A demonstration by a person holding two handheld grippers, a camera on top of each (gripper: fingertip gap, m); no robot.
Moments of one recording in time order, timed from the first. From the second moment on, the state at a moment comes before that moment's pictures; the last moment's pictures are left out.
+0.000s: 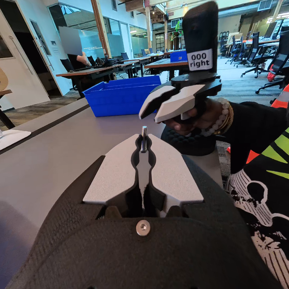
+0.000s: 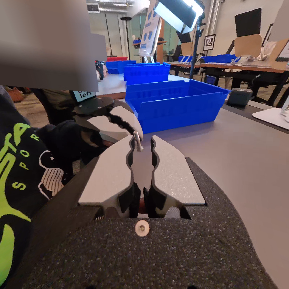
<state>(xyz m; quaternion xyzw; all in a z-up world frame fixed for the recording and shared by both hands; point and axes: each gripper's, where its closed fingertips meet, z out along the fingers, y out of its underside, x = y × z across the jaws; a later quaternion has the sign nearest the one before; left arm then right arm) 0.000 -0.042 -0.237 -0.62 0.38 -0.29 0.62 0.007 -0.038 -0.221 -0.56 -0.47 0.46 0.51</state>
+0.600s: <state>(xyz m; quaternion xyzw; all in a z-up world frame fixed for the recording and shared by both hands) 0.002 -0.042 -0.242 -0.63 0.39 -0.28 0.62 -0.010 -0.044 -0.229 -0.57 -0.50 0.43 0.50</state>
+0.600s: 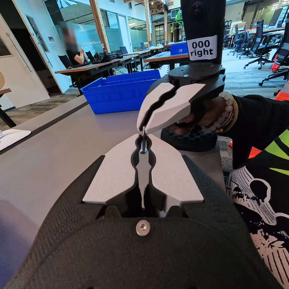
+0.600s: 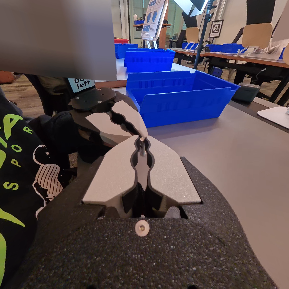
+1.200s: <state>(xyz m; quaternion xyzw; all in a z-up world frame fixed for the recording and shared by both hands) -0.075 -0.025 -0.208 -0.61 0.19 -0.32 0.70 -0.025 -0.038 -0.299 -0.70 -0.49 0.35 0.38</state>
